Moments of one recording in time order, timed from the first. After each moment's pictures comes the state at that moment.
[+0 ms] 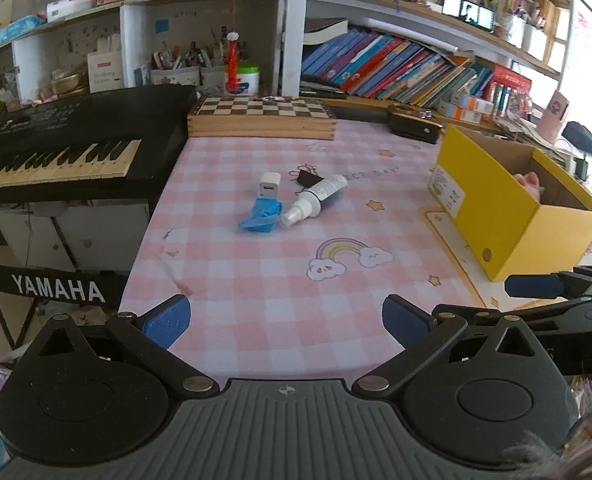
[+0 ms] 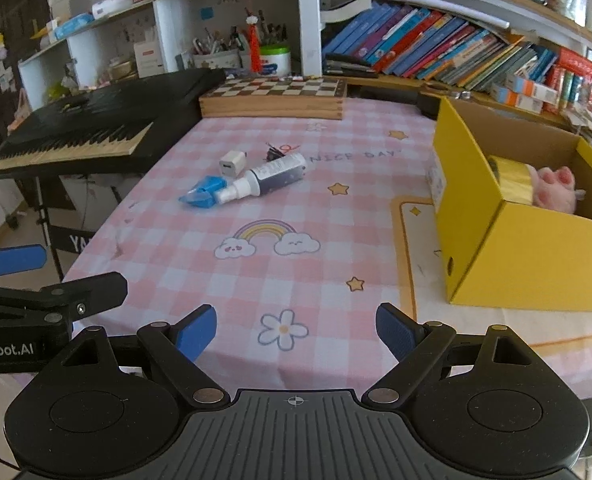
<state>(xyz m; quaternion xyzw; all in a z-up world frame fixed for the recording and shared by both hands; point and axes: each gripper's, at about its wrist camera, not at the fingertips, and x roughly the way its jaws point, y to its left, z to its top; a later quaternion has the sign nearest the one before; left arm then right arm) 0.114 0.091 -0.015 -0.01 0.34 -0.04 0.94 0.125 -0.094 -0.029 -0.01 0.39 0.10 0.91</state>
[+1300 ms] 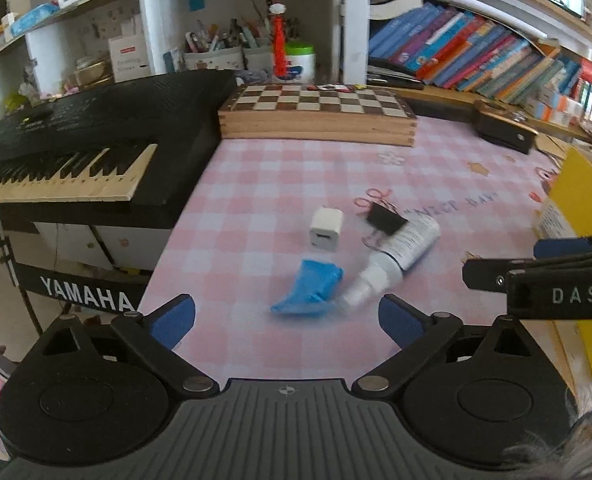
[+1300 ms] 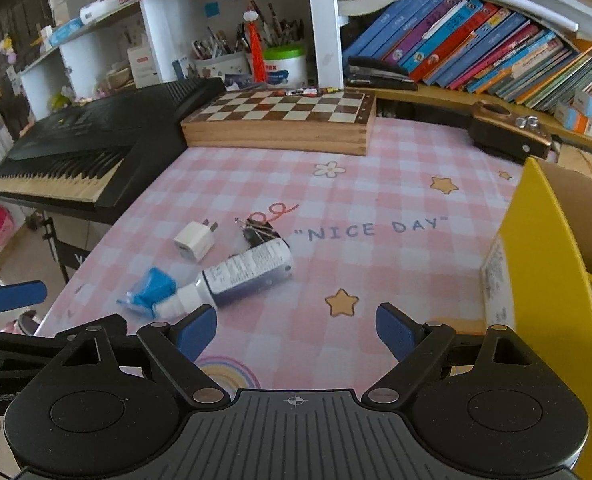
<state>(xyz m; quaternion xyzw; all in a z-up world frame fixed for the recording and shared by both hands) 0.261 0.085 -0.044 0.00 0.37 0.06 0.93 0.295 -0.102 -0.046 -0.01 0.40 0.16 0.90</state>
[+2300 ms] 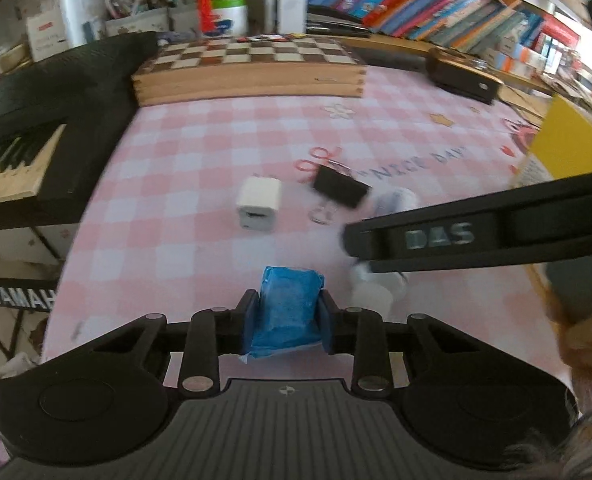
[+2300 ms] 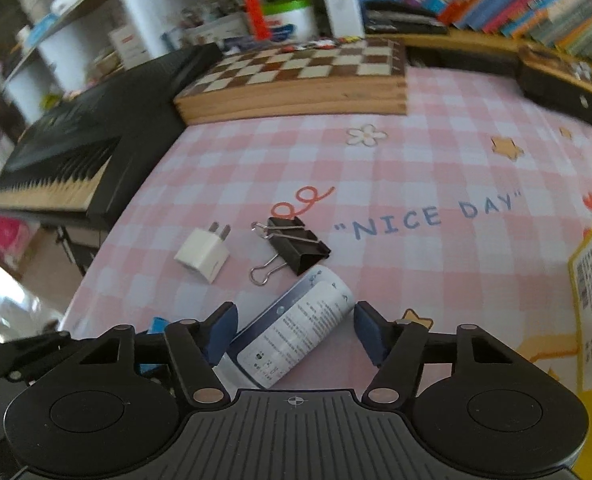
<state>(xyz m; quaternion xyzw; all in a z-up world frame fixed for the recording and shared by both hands) 0.307 0.065 -0.081 0.01 0.43 -0.05 0.90 0.346 -0.070 -0.077 0.02 0.45 0.19 0.87</state>
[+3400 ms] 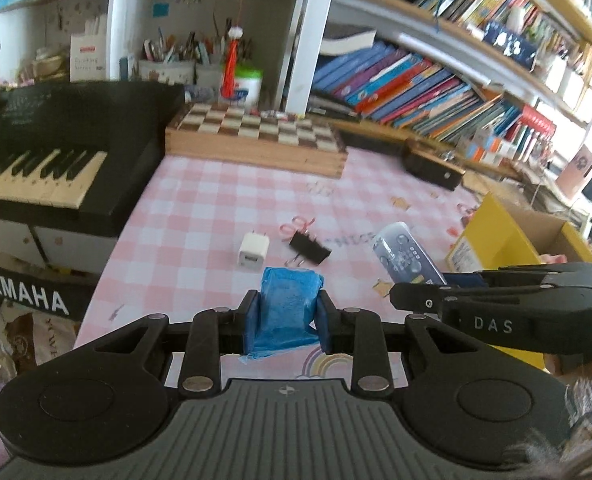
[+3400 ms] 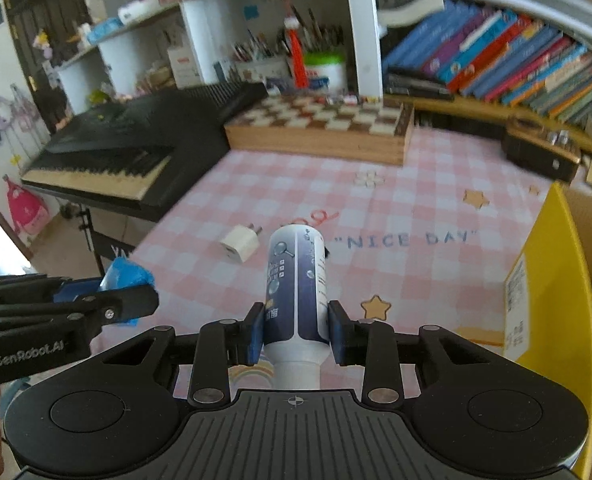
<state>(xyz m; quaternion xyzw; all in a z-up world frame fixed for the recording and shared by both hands) 0.234 0.085 -0.006 -0.08 0.34 -0.05 0.94 0.268 -0.103 -0.014 -0.01 0.39 0.22 0.90</state>
